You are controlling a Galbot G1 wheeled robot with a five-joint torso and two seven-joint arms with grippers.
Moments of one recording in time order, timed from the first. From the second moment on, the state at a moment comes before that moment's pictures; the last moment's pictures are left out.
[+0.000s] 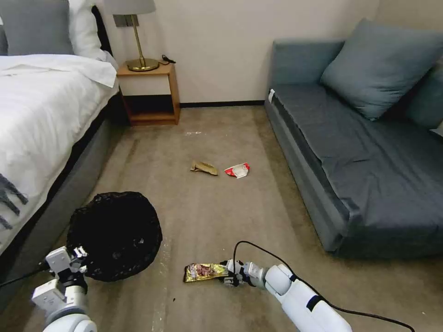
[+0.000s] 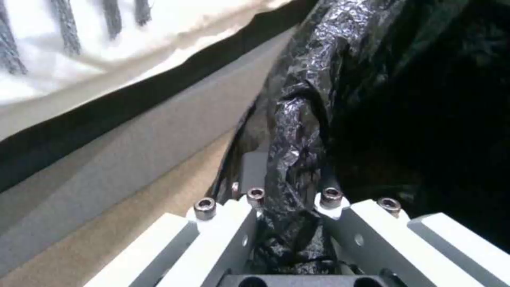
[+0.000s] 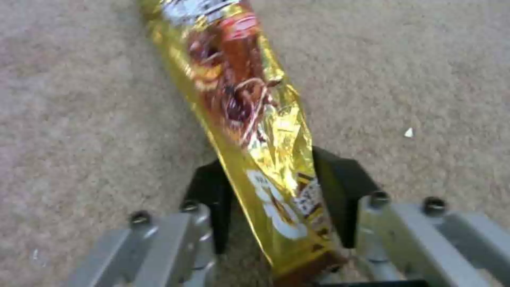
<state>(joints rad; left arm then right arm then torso) 1.72 -1.38 -0.81 -2.07 -0.43 0.07 -0.36 -0.90 1.34 -0.08 0.94 -0.24 0.10 -0.55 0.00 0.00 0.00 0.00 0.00</state>
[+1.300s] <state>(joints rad) 1.73 -1.39 -0.79 -2.07 -0.42 0.05 -0.35 -0.94 1.28 -0.20 1.56 0.52 -0.03 -0.42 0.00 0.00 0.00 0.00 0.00</state>
